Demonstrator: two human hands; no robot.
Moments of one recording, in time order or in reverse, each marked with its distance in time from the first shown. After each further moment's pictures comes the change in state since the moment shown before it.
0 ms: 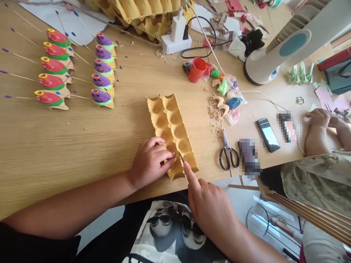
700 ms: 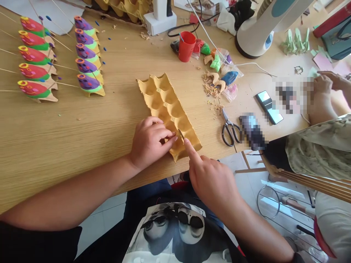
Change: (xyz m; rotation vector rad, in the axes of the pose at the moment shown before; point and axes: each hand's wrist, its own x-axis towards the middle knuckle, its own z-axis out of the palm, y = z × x) left_hand 0.002 -0.002 -0.001 0.006 0.027 0.031; right_hand -0.006 -0.024 0.017 0.037 0.184 0.192
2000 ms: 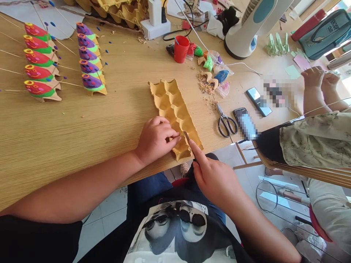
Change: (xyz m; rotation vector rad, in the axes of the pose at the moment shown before) left_hand -0.008 0.001 0.003 -0.049 -0.067 0.095; right_hand -0.023 -0.011 -0.004 0.149 -0.106 0.085
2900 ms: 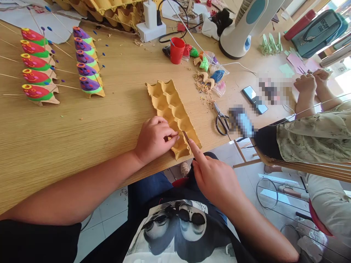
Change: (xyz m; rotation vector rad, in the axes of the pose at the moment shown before) left_hand 0.001 0.001 -0.001 -0.019 -0.011 -0.023; right_hand -0.011 -0.003 0.001 -0.033 0.034 0.030
